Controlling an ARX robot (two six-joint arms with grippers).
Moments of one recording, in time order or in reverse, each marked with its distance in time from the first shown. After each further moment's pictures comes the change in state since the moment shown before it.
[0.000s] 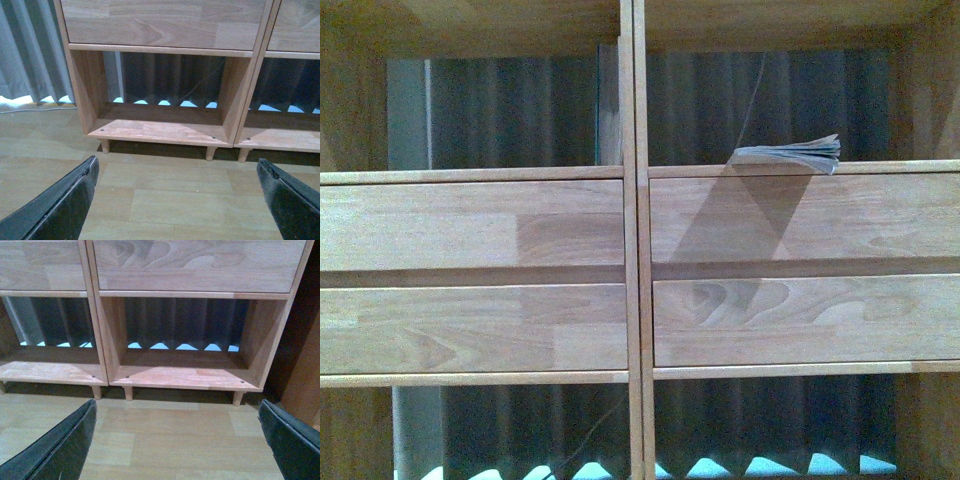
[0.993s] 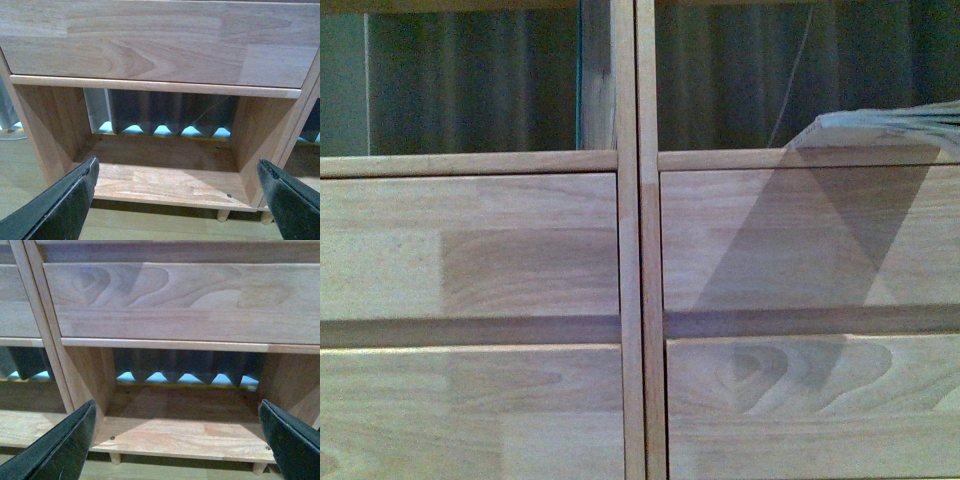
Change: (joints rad) left arm 0.000 0.000 0.000 0.000 -0.001 0.000; right arm 0.000 0.000 0.000 0.000 0.000 0.000
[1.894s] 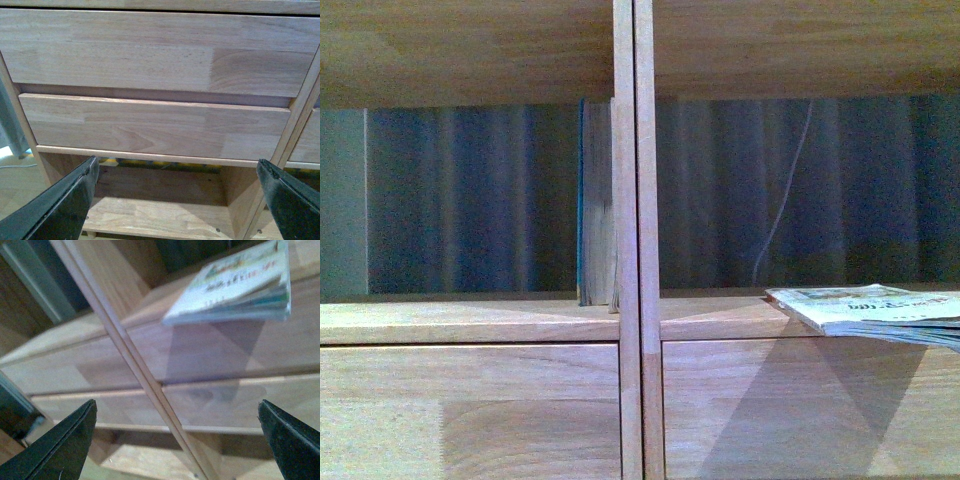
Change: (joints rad) left arm 0.000 0.000 0.000 0.000 0.000 0.000; right arm -0.175 0.729 0.416 0.352 -0.488 0.467
